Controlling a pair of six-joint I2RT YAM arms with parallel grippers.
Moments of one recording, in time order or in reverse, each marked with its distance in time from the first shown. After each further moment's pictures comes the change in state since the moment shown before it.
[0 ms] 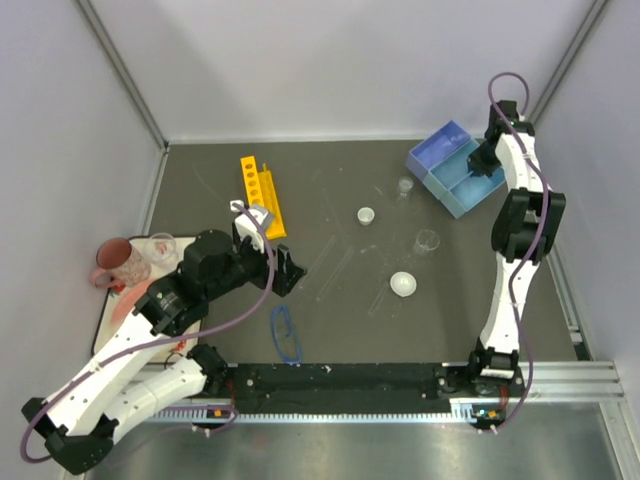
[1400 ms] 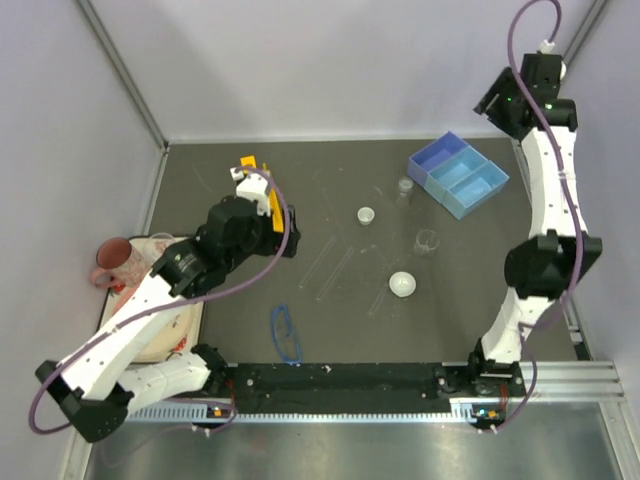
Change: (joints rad) left arm 0.001 0.205 0.201 -0.109 -0.282 -0.062; right arm 0.026 -0.337 0.028 0.072 -0.061 -0.226
